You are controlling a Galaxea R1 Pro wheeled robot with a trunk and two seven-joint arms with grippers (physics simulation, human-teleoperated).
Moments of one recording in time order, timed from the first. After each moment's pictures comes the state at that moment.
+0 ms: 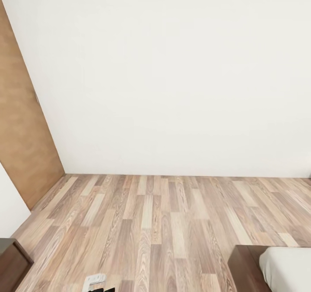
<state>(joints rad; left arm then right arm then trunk) -0.46 0.10 0.18 -0.02 0.04 -0.08 -0.47 -0.44 -0.13 -0.20 0.07 -0.08 -0.15 0.35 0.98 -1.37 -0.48</state>
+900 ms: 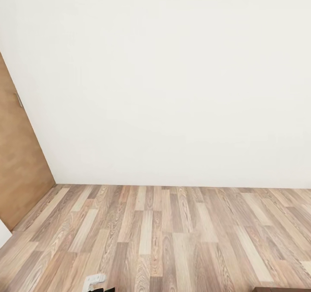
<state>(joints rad) -0.46 0.10 0.18 -0.02 0.04 -0.08 -0.47 -0.44 -0.13 -0.20 0.07 -0.08 -0.15 0.35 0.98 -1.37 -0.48</state>
